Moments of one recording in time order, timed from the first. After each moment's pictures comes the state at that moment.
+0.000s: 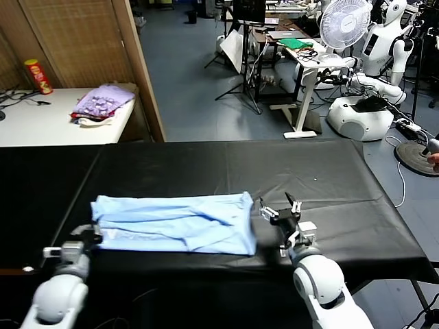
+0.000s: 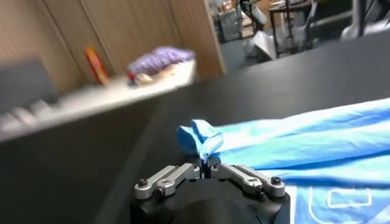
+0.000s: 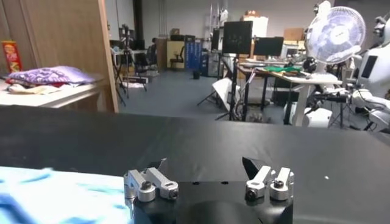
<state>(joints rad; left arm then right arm) 1.41 -1.01 -0.72 -1.79 -0.17 0.28 -0.14 -1.22 1.30 0.34 1.97 0.23 -0.39 0.12</state>
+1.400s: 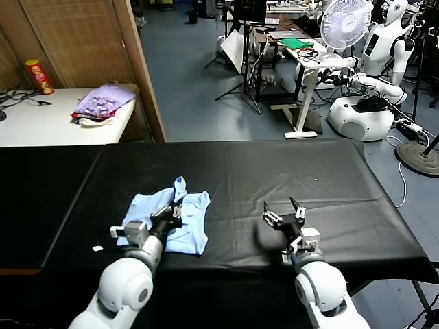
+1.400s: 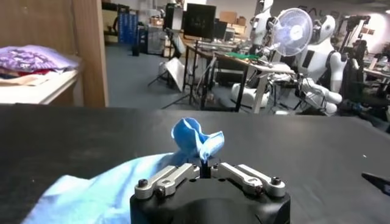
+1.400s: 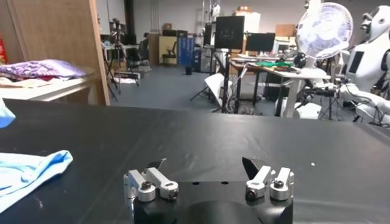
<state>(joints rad) 1.25 -1.21 -0.28 -2.12 -0.52 0.52 -0.30 -1.26 1.32 0.36 1.97 0.20 -0.38 0.12</state>
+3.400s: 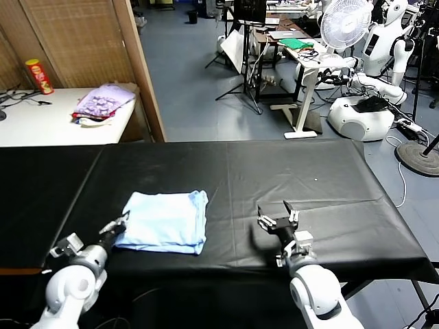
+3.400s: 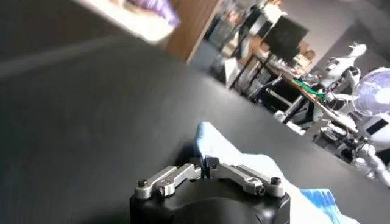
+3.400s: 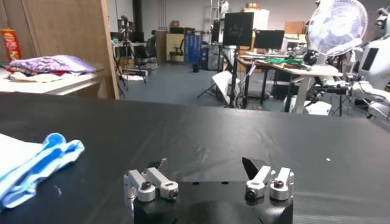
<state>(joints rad) 1.34 -1.14 -0.66 -1.86 -0.89 0.35 -0.16 -1.27 1.33 0.34 1.95 0.17 -0.37 0.11</state>
